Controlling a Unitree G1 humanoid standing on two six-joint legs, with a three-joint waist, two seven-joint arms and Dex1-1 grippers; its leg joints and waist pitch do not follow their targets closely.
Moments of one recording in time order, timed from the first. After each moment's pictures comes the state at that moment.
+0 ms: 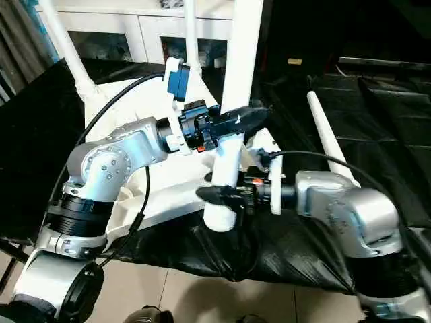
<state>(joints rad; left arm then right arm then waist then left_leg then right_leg) -0.79 0.03 -0.04 0.14 -0.69 0.72 -0.77 -0.42 -0.51 0.08 -0.19 0.62 0.91 0.90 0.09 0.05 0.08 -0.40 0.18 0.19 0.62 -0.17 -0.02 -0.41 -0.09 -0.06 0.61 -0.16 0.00</state>
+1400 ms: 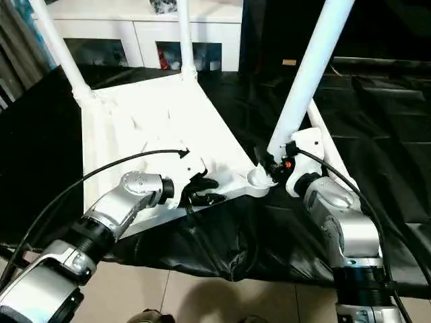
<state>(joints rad) -0.70 0.17 -0.41 0.67 -0.08 0.21 -0.84 -0.32 -0.36 -0.08 0.04 0.30 0.47 0.44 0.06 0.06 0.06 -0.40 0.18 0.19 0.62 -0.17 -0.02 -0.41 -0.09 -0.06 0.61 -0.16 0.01</state>
